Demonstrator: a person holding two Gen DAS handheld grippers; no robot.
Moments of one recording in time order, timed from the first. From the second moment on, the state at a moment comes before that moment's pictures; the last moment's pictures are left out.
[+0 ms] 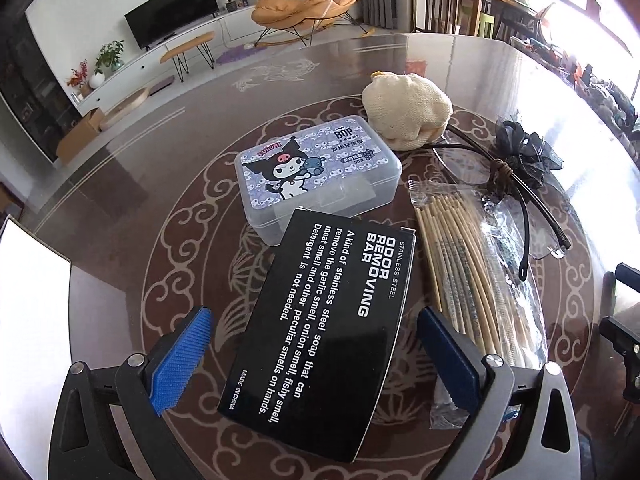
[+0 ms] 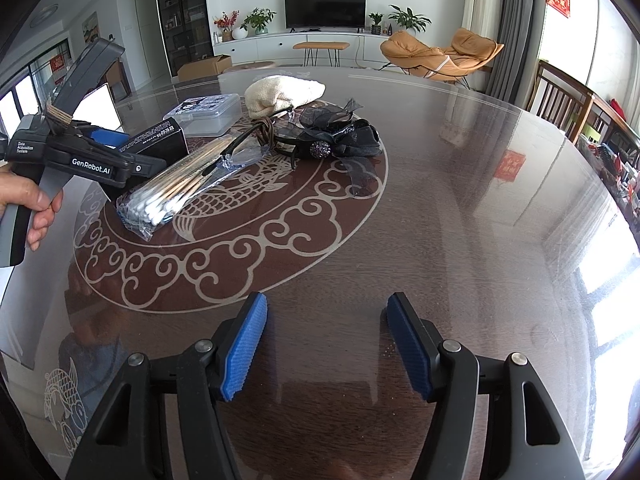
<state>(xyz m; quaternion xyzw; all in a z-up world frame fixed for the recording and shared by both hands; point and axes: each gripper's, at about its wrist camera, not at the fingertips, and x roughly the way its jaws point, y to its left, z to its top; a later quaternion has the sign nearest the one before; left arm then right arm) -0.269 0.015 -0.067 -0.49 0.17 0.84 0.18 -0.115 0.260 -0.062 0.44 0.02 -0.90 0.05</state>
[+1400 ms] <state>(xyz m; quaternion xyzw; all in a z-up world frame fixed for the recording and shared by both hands) -0.093 -0.108 -0.044 -0.40 0.01 0.91 0.02 -0.125 0.178 -0.046 0.47 0.03 -0.88 0.11</state>
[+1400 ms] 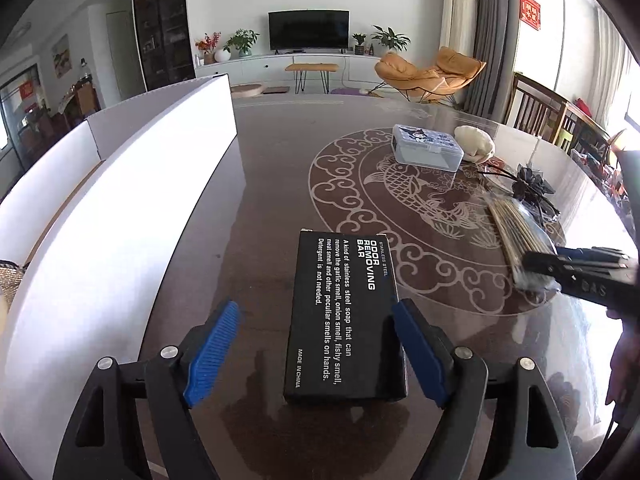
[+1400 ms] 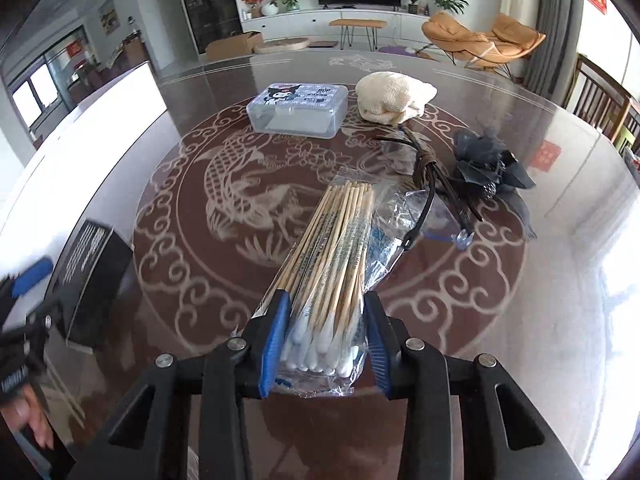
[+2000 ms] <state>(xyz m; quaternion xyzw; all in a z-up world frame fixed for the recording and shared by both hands) -0.117 -0.091 -0.080 -0.46 0.01 0.89 0.02 -0.111 0.197 -0.058 0.43 0.00 -0.90 0.11</state>
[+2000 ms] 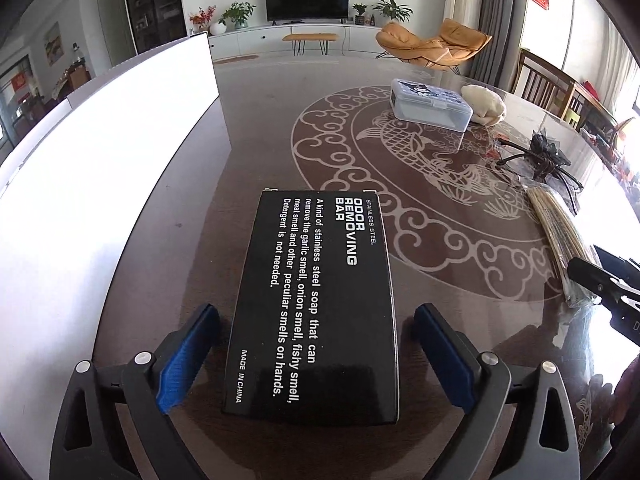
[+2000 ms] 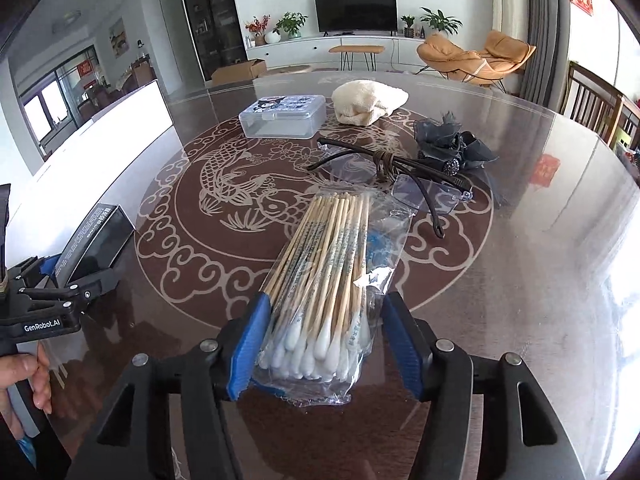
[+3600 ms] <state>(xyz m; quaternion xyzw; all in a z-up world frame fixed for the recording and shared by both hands) -0.117 -0.091 -0.080 -0.46 0.01 0.89 0.02 -0.111 0.200 -0.058 0.43 -0.01 -0.90 0.11</state>
